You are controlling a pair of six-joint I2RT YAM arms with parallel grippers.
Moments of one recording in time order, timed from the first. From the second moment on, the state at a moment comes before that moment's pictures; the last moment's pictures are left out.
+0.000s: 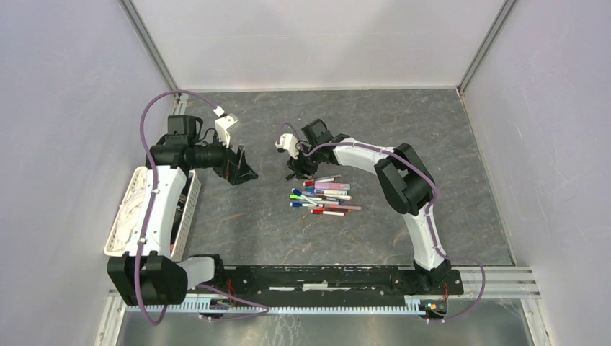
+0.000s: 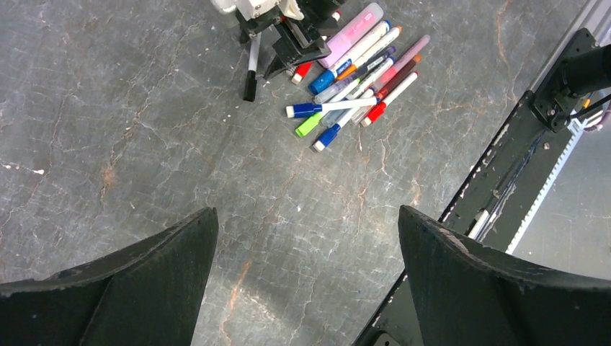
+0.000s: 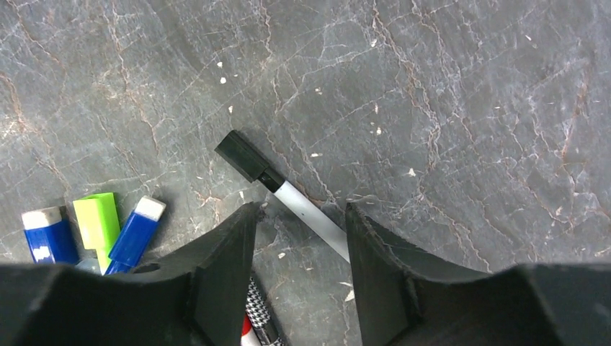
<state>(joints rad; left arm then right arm) 0.03 1.20 1.18 -0.95 0.82 0.47 0.68 2.19 1.57 -0.30 -0.41 -0.57</state>
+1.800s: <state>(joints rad) -0.13 1.39 1.11 -1.32 1.04 1.33 0.83 1.78 1.21 -0.11 -0.84 -0.05</state>
